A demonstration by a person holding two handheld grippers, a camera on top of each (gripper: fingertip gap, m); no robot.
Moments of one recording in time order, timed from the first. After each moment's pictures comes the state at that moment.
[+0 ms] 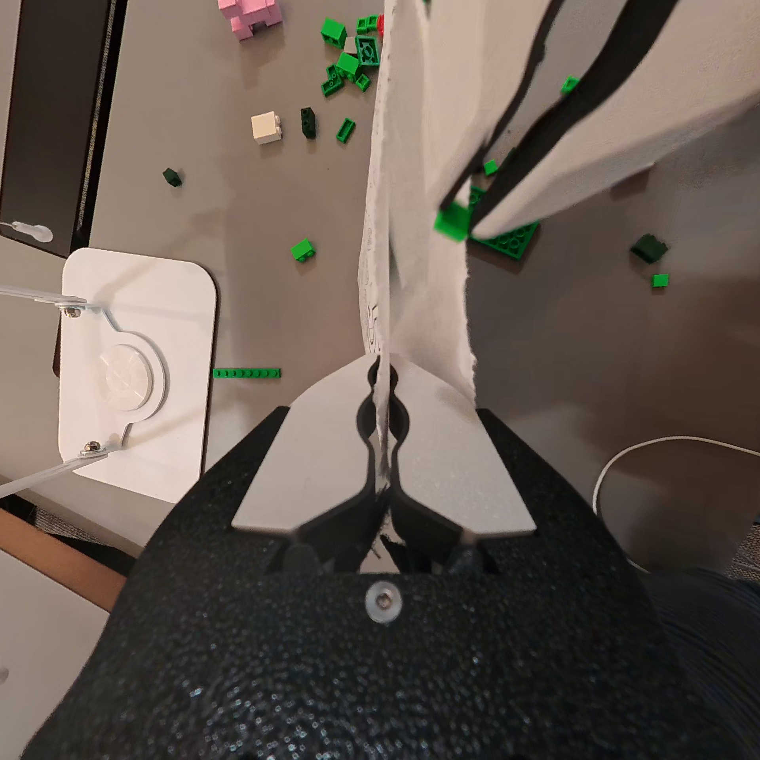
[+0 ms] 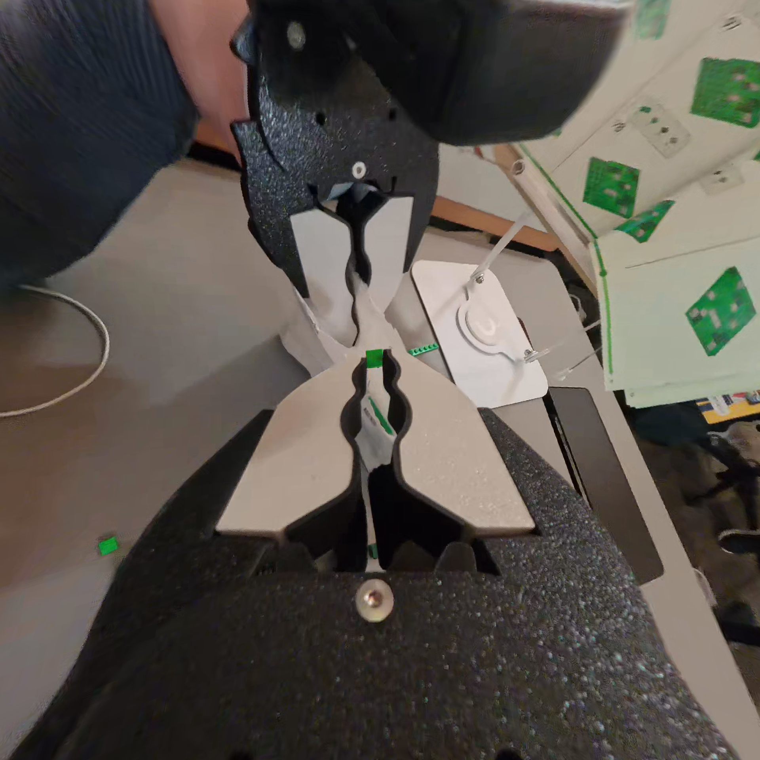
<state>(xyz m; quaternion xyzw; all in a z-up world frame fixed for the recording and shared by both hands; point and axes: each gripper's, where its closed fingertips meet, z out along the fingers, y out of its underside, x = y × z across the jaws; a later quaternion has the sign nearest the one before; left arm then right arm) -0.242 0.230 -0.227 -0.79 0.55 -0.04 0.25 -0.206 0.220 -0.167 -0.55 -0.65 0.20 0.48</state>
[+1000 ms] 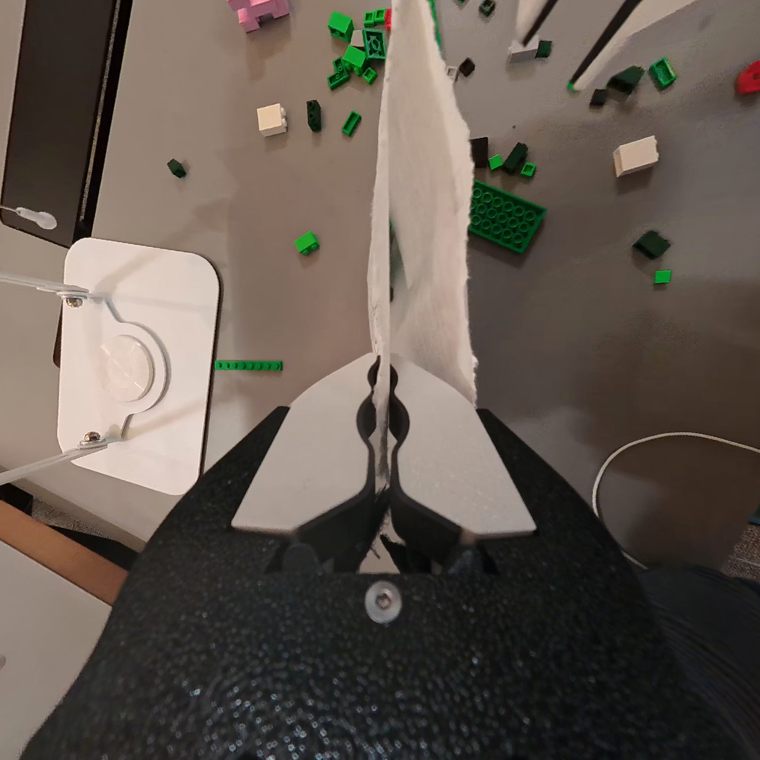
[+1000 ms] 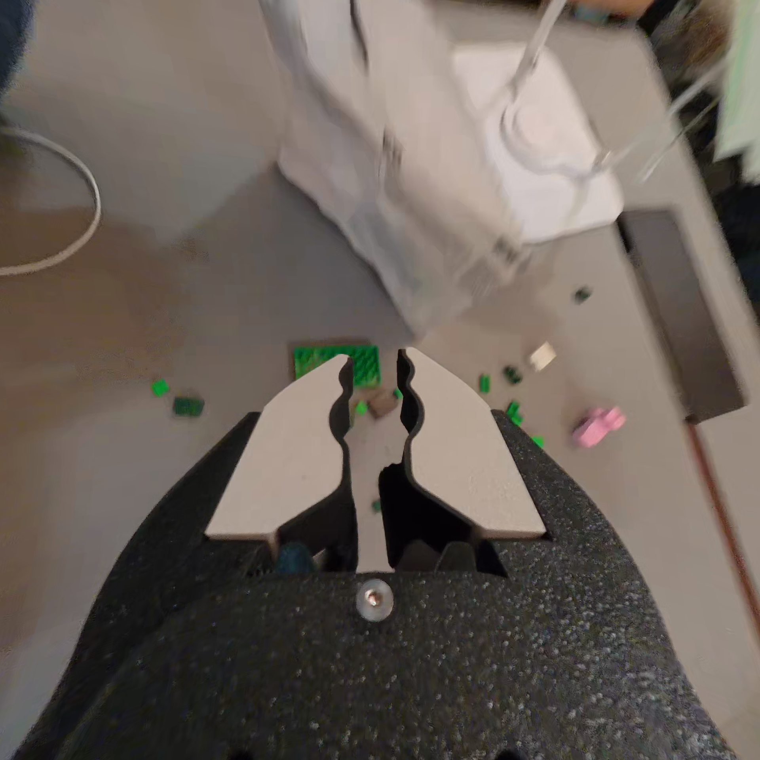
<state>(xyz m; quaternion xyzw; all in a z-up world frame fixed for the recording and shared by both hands) -0.247 0.229 -0.226 -0.80 0.55 -0.04 0.25 -0.122 0.218 -0.230 -0.66 -0.64 0.15 0.36</state>
